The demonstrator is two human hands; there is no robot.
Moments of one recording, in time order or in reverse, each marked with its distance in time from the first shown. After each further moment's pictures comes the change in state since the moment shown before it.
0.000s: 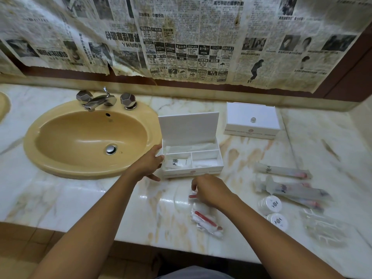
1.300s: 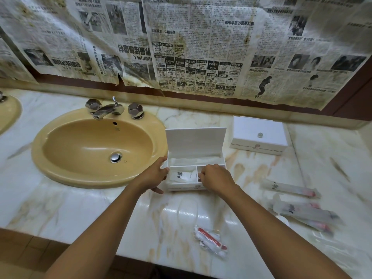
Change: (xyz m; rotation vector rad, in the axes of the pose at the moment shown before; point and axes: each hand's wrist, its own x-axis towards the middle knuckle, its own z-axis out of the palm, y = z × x) left_hand 0.001 -0.001 -0.002 0.033 0.003 -0.009; right_hand 0.057 0.011 -0.038 -0.008 0.108 0.194
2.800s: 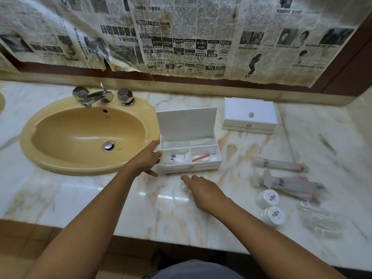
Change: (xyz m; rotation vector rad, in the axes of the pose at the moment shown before) left_hand -0.003 0.002 0.002 -0.019 0.004 0.016; right_hand -0.080 -0.006 0.053 -0.057 -0.079 -0.314
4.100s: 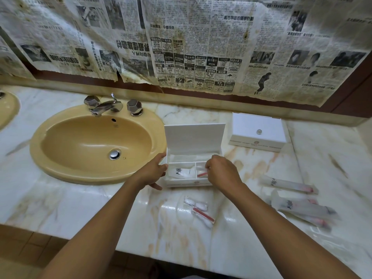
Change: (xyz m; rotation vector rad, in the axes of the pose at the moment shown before) left_hand 0.003 -0.001 -0.003 -0.014 -0.002 -0.032; right_hand 0.051 0.035 -0.070 0.007 0.278 0.242
